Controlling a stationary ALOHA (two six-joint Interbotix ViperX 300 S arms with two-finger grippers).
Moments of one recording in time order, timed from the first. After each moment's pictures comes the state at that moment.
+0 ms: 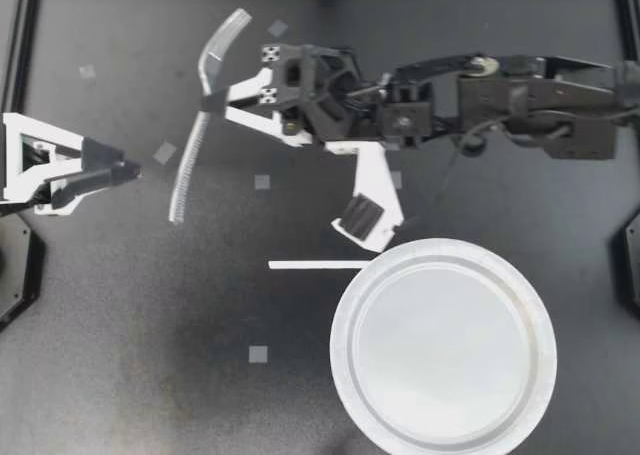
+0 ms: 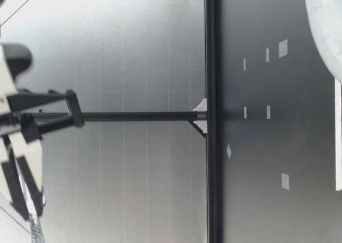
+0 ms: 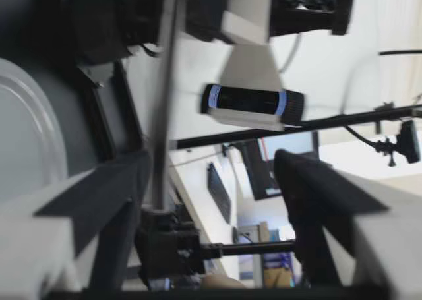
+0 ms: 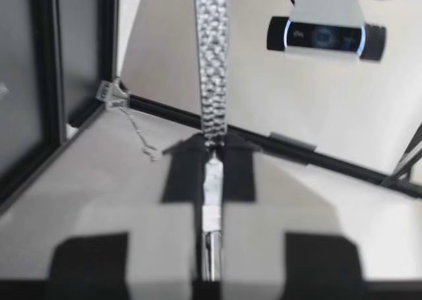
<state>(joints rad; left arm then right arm) 0.01 -0.94 1.08 -0.46 -0.14 -0.94 -0.18 0.06 0.23 -1.01 -0.09 -0.83</state>
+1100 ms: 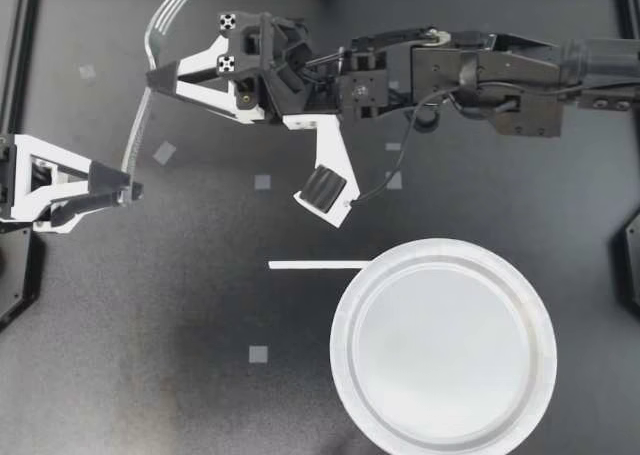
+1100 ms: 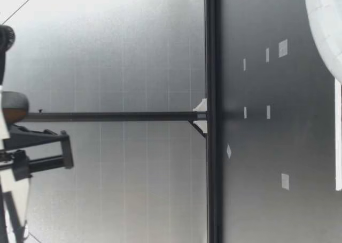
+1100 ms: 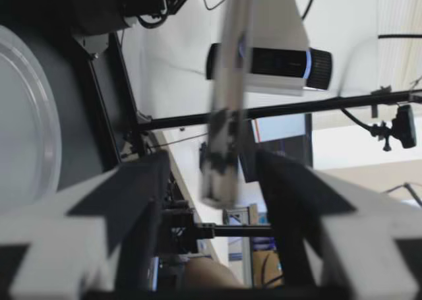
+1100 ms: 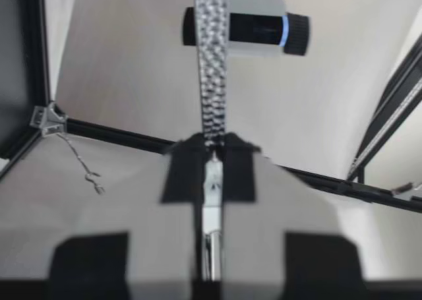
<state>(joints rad) -0.04 -0.93 1.12 -0.46 -0.18 -0.98 -0.22 0.16 0.11 -0.95 -0.23 -0.85</state>
